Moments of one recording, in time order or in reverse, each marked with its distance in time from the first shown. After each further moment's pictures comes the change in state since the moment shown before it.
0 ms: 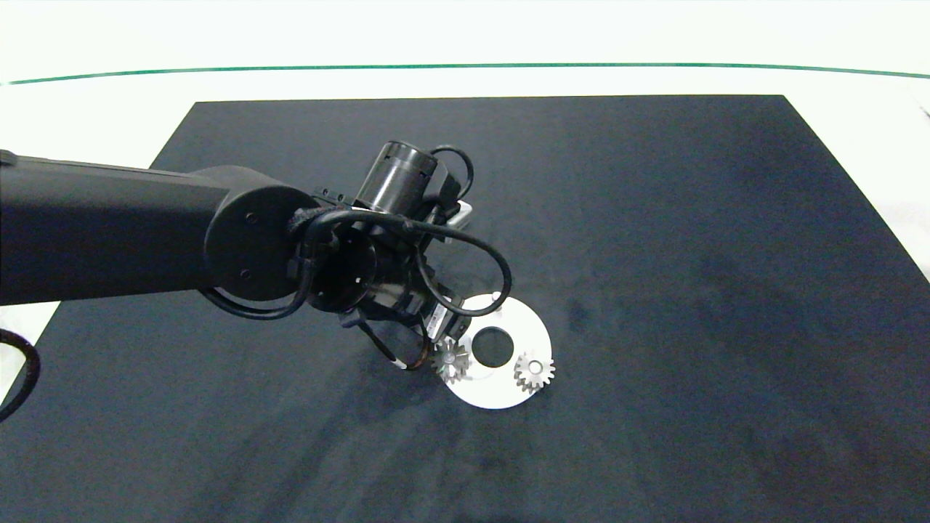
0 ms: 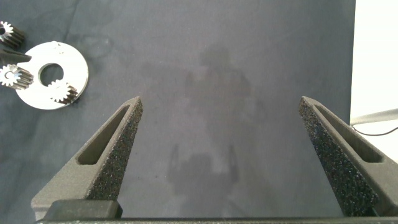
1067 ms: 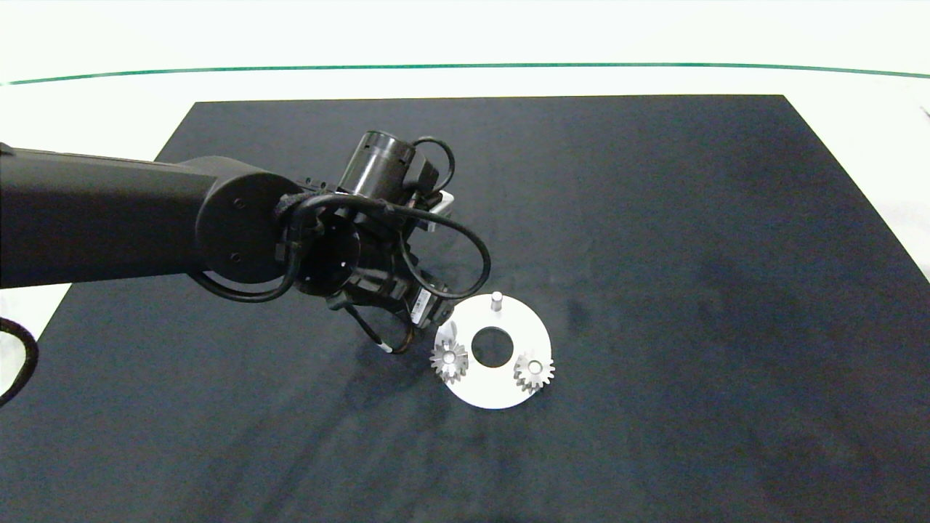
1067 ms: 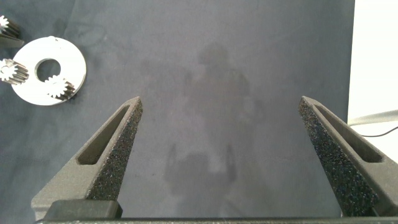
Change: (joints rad) left arm 0.058 0.003 -0.018 0.000 0.000 0.033; right arm 0.000 -0.006 0.009 0.000 0.001 -0.018
